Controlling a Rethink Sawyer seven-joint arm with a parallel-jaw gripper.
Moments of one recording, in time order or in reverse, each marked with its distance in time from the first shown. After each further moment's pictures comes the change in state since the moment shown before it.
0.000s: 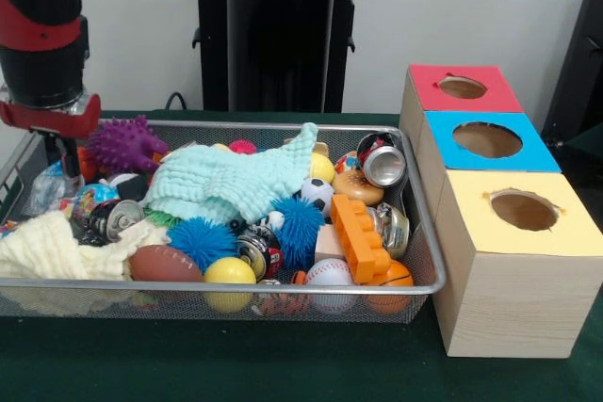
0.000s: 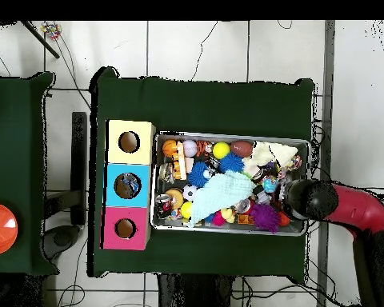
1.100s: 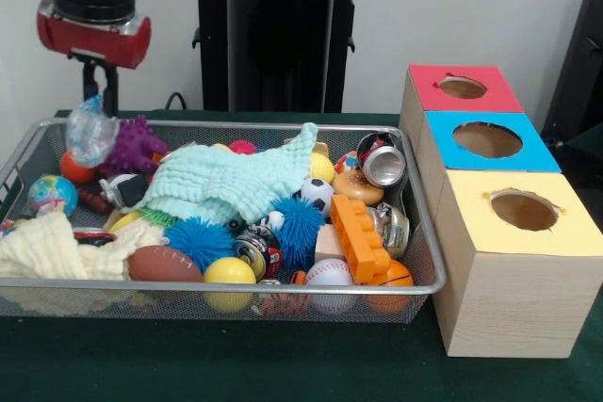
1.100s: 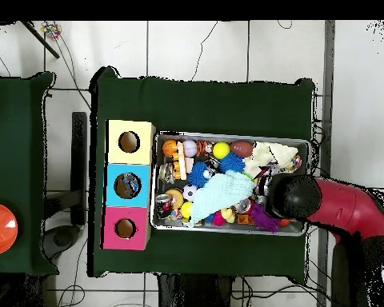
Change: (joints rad) arm 0.211 -0.220 -0.129 0.100 0.180 0.000 0.000
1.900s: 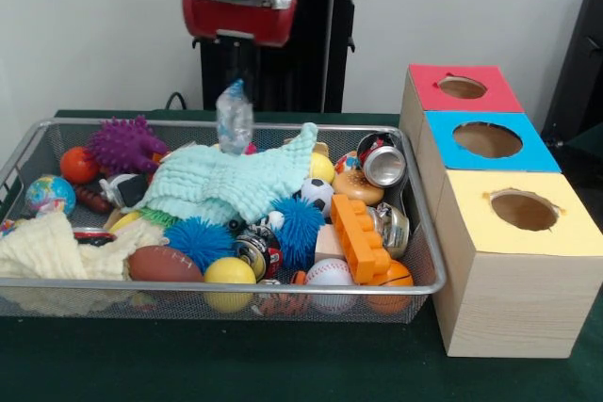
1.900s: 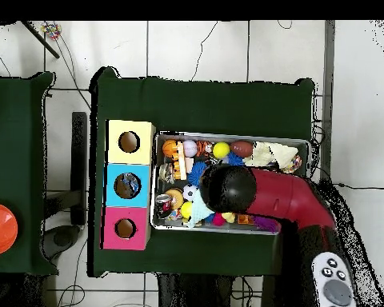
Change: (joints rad) arm 0.247 -0.055 -0.068 0.064 0.198 0.000 0.009
